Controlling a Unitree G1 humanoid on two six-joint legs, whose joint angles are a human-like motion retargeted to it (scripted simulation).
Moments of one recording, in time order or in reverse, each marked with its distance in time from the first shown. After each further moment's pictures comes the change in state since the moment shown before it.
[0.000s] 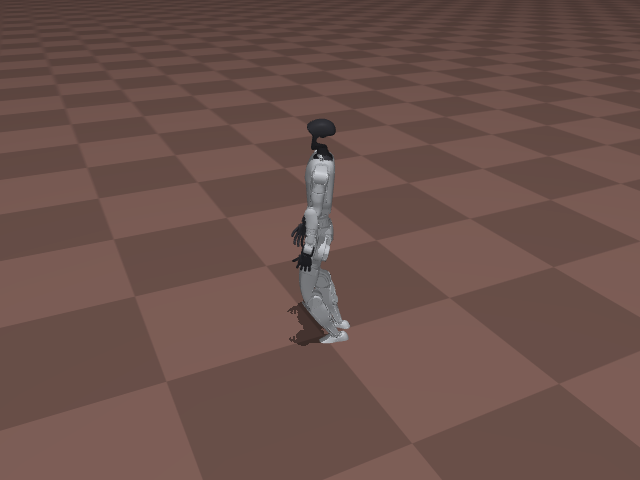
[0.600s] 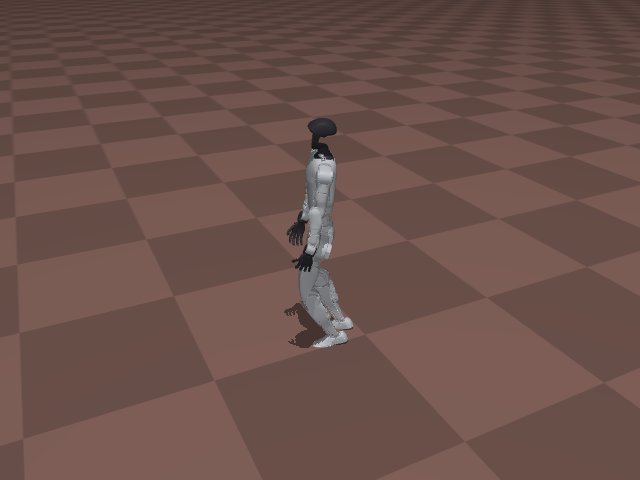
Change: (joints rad) left arm -0.031 0.033 0.006 -0.020 -0.033 0.002 -0.010; right arm -0.013 0.012 -0.035 -0.018 0.041 0.008 0.002; waist 0.066 -0.053 -0.019; left_leg -0.088 0.005 -0.068 0.082 0.045 -0.002; right_leg -0.049 -0.020 -0.004 0.106 0.060 0.010
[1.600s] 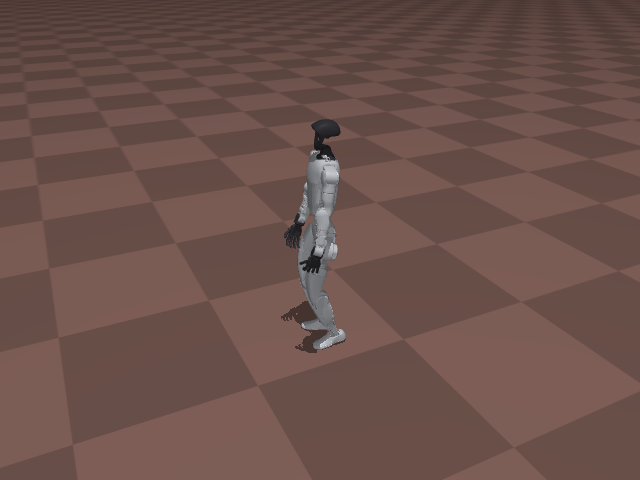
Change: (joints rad) left arm 0.047 0.017 -0.057 -0.009 0.008 0.006 -0.087; right arm 0.030 -0.036 0.017 -0.035 0.059 0.013 0.025; waist -0.076 0.010 -0.068; left_leg 0.034 -0.069 0.085 -0.178 0.030 0.012; right_leg -0.164 -0.048 0.064 0.002 -0.140 0.002
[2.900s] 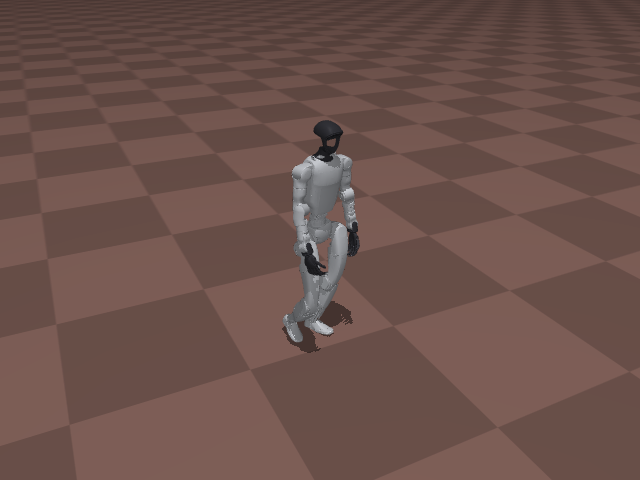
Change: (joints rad) left arm 0.009 0.009 0.018 -0.155 -0.072 0.011 0.165; right arm -0.164 -0.020 -0.063 -0.019 -0.053 0.048 -0.029; waist -0.047 -0.125 0.252; left_leg 0.176 -0.208 -0.114 -0.222 -0.140 0.053; right_leg -0.085 -0.214 0.058 0.628 -0.276 -0.074
